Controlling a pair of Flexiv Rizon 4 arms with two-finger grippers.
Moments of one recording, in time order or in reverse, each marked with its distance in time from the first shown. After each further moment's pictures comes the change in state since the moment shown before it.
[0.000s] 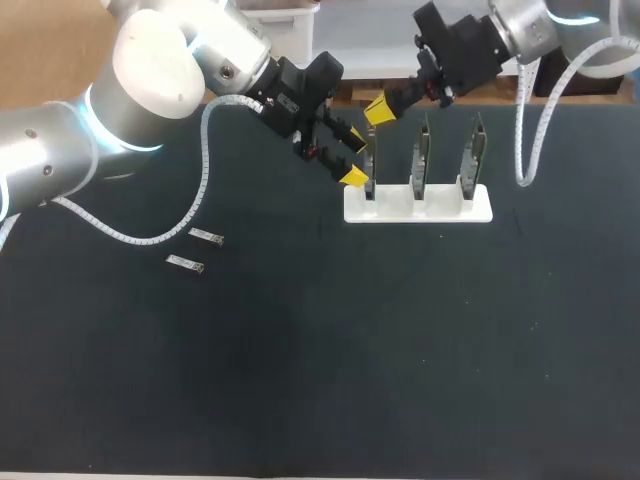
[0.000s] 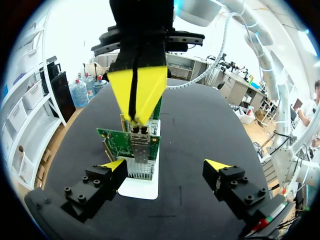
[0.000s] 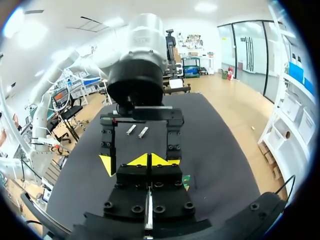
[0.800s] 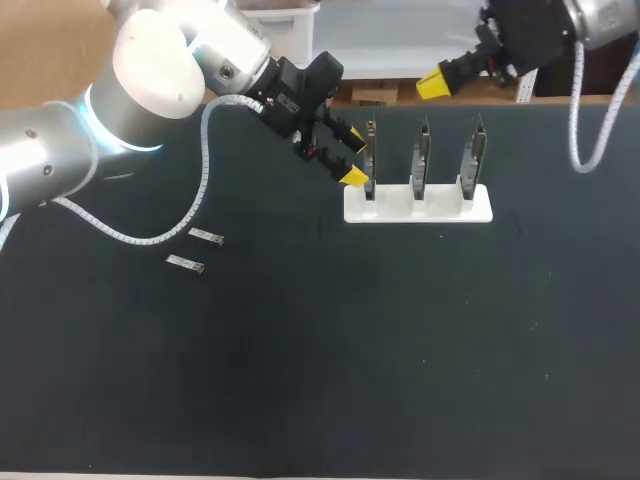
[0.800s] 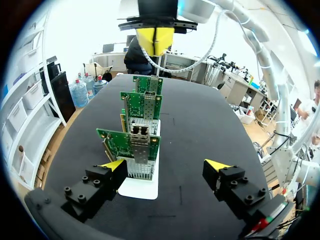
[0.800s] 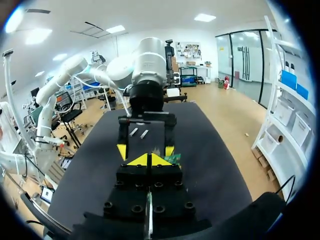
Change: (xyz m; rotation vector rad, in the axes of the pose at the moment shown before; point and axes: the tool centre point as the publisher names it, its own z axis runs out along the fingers) left arm 0.000 0.000 0.000 0.000 0.000 0.000; right arm 0.013 0.014 -0.079 0.032 -0.045 -0.018
